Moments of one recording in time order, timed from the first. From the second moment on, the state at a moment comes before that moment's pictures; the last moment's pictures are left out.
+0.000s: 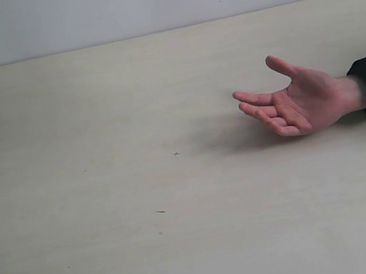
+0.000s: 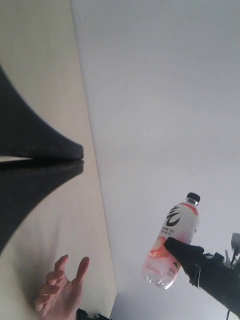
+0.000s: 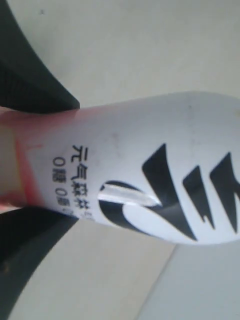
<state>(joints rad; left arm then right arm) -0.39 0.01 0.00 1.74 0.07 -1.77 0.38 1.99 -2.08 -0.06 1.21 -0.14</state>
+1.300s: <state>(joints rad) -0.39 0.01 0.00 1.74 0.07 -1.77 0.34 1.85 -1.23 -0.03 0.94 0.01</state>
